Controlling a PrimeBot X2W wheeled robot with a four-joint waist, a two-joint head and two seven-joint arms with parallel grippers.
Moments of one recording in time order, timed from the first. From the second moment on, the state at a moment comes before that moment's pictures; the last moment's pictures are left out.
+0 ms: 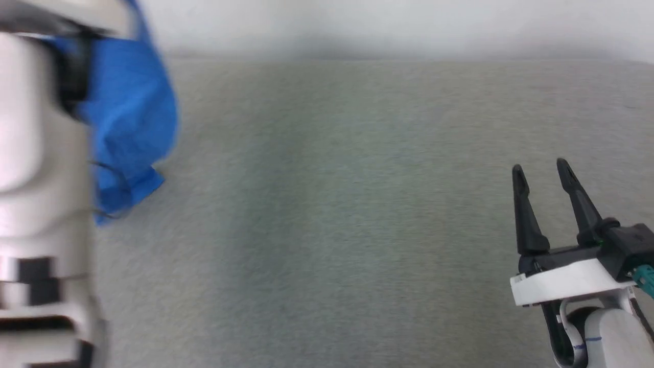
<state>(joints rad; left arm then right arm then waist) -1.02 0.33 -0.09 0.41 -0.23 -0.09 -0.09 -0.10 -0.05 -0.02 -0.03 0.09 0.13 -0.20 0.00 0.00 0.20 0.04</state>
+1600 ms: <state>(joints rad) -0.06 0.14 -0.15 0.00 -0.26 0.06 -0.26 0.02 -0.05 0.03 -0.04 0.09 0.13 -0.14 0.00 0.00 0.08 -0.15</state>
